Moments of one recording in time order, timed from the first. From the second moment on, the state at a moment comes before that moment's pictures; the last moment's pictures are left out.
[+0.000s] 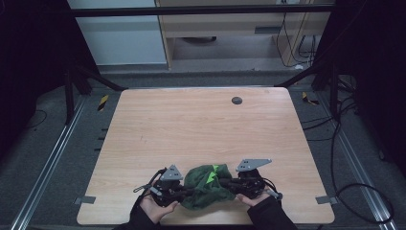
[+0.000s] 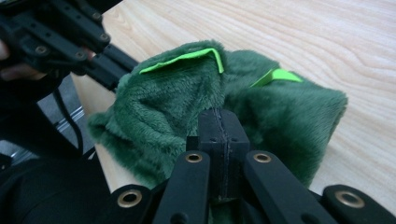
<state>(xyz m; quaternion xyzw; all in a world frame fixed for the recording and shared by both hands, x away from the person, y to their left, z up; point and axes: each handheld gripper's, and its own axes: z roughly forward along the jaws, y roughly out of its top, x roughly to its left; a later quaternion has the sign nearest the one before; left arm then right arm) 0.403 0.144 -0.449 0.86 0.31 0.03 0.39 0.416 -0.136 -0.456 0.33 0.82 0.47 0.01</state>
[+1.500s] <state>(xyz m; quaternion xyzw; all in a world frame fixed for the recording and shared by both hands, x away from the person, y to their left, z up) 0.415 0.139 -0.457 0.87 0.33 0.06 0.37 0.407 -0.147 -0.463 0.34 0.82 0.46 0.00</state>
